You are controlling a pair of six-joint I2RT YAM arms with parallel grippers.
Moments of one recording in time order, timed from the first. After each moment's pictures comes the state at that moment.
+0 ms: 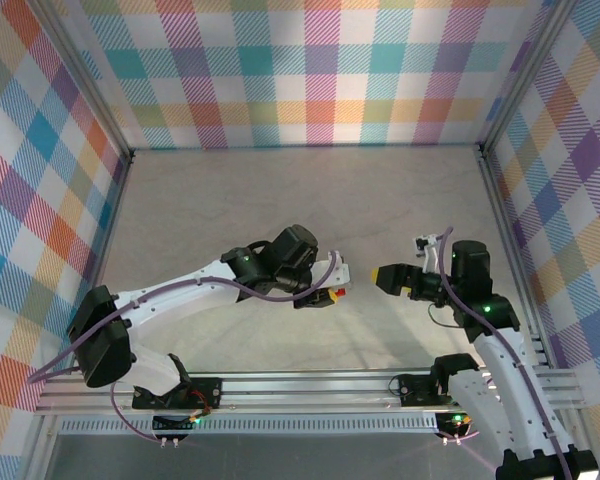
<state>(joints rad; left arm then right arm) -0.95 1.45 1.13 -0.51 0.28 0.48 0.14 0.69 0.62 -0.59 -0.77 0.44</state>
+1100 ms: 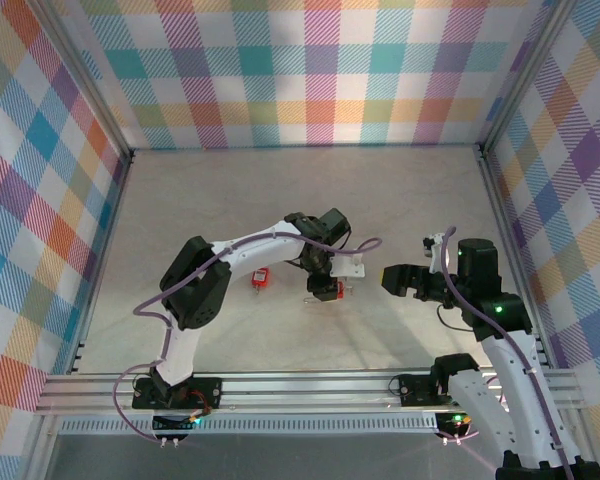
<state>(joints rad) -0.85 2.04 1.60 -0.93 0.34 0.70 0.14 0.66 0.74 -0.83 -0.60 0.34</state>
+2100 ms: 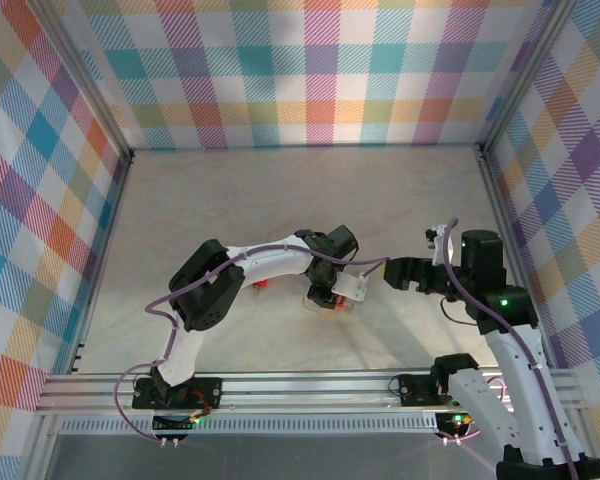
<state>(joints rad) -0.92 2.06 1.49 -0.76 0.21 0.97 0.14 0.70 0.84 -0.87 -0.56 0.29</state>
